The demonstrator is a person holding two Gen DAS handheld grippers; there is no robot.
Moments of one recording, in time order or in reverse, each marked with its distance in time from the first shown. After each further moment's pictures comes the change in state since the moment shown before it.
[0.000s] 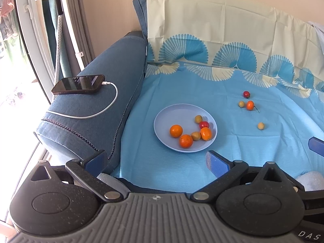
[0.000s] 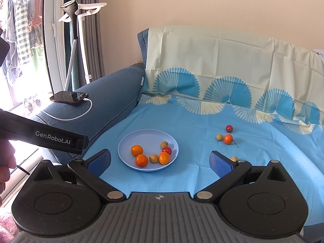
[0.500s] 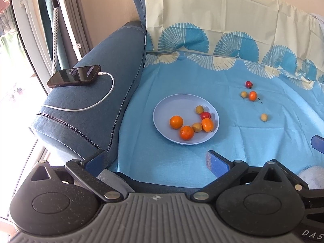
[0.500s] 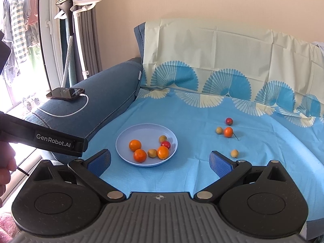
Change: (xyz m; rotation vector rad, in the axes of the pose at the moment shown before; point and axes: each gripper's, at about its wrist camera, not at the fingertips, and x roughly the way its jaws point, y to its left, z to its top) left arm 0.022 -0.005 0.002 0.016 0.064 0.007; right arm 0.012 -0.006 -0.005 0.025 0.034 -0.004
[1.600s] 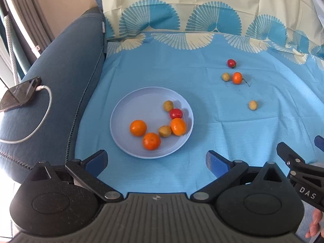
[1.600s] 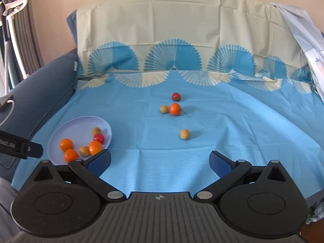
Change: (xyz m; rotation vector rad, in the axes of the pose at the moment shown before) left arm 0.093 -0.086 0.059 0.144 0.129 -0.075; right arm 0.084 -0.108 -0.022 0.193 0.089 -0.253
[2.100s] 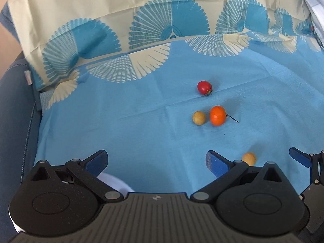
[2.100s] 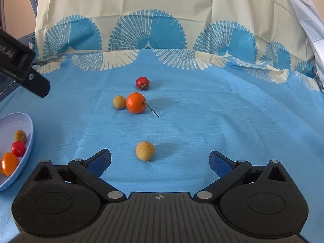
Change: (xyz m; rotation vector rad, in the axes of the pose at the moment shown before) left arm 0.170 -0.119 0.141 0.258 -0.038 -0.090; right arm 0.197 -0.059 0.010 -0.031 0.055 -0.072
